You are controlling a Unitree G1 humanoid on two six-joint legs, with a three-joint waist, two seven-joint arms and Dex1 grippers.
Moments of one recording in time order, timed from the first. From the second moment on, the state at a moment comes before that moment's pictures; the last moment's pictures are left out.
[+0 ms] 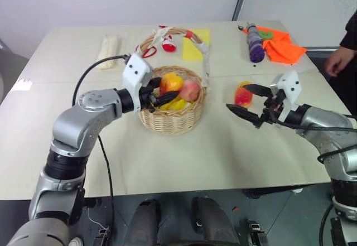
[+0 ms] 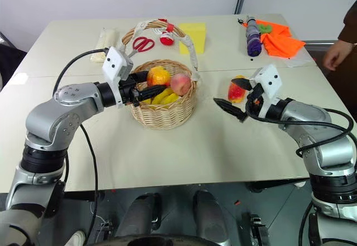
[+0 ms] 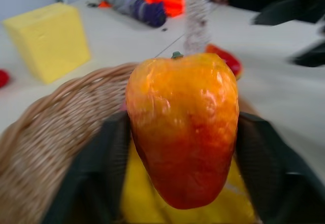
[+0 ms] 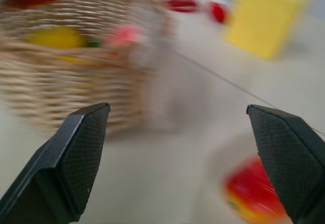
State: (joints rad) left arm -0.64 0.54 -0.08 -0.30 -0.53 0.77 -0.64; right arm -0.34 -0.73 -0.16 -0.22 0.50 0.59 0.62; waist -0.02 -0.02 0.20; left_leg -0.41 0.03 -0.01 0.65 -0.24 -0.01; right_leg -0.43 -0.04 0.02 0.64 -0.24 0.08
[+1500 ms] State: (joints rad) left arm -0.33 0.66 0.12 -0.47 -0.70 0.71 -0.80; right arm -0.54 -0.62 -0.08 -0.07 0.23 0.83 0.33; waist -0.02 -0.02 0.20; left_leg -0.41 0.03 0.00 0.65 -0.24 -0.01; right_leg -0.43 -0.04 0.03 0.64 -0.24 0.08
